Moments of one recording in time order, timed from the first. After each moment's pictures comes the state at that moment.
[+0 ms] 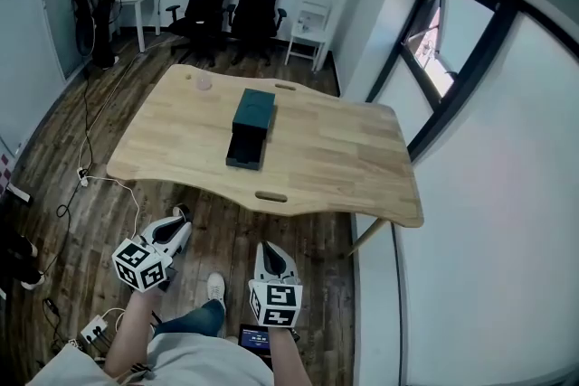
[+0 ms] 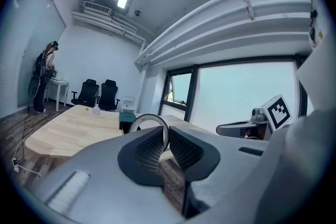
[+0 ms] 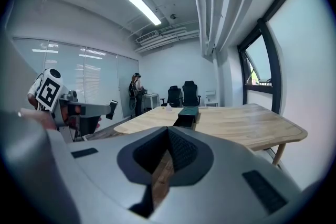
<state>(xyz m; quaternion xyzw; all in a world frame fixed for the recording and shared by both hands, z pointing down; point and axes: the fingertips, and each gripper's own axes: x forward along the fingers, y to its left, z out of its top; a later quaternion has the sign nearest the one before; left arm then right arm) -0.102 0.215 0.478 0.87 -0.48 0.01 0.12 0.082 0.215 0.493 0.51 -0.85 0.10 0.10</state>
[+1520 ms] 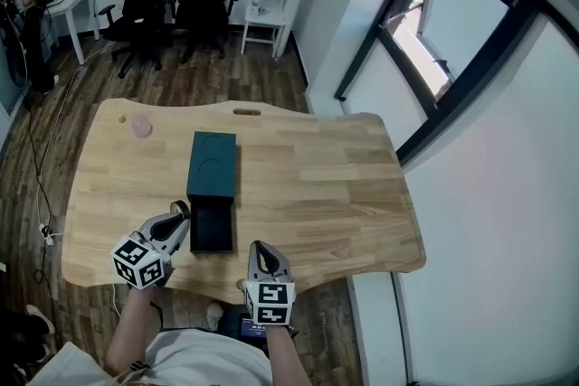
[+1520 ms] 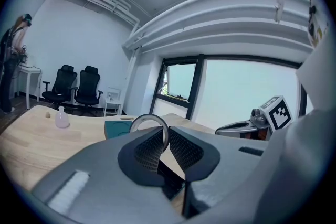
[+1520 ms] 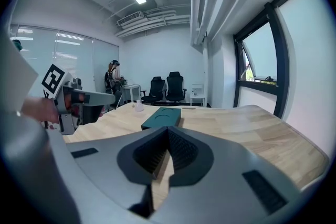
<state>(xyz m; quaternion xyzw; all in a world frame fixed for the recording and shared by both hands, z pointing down) -0.094 -0.183 0.511 0.91 -0.39 0.05 0.15 0.074 -0.142 0.533 0.57 -0.80 0.12 0.16</state>
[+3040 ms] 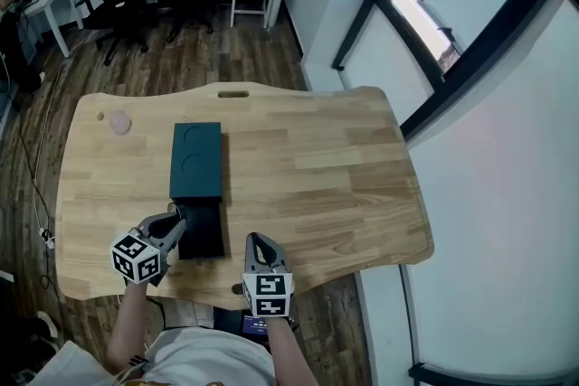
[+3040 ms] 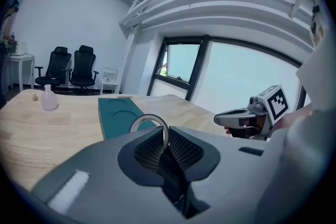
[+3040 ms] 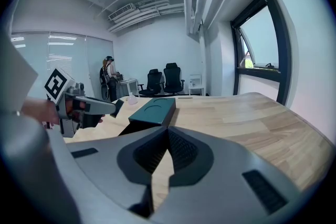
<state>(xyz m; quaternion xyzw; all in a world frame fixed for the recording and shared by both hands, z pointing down) -0.068 -0.234 0.590 0.91 -0.35 0.13 0.21 0.098 -0.194 0.588 0.57 -0.78 0.18 0.17</state>
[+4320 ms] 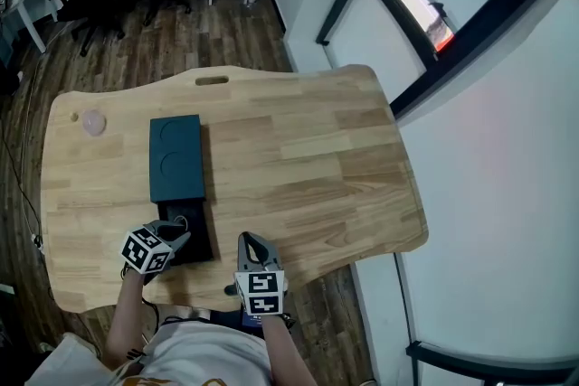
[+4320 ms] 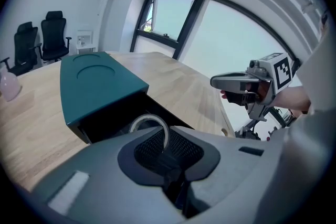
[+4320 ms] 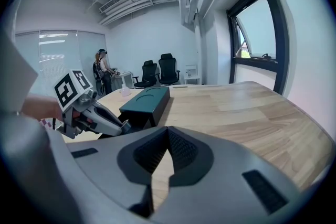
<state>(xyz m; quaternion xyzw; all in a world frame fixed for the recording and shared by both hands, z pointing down) -0.029 -0.227 0.691 0.88 -0.20 0.34 0.27 0.110 -0.207 0.627 0.57 -0.76 0.22 0.21</state>
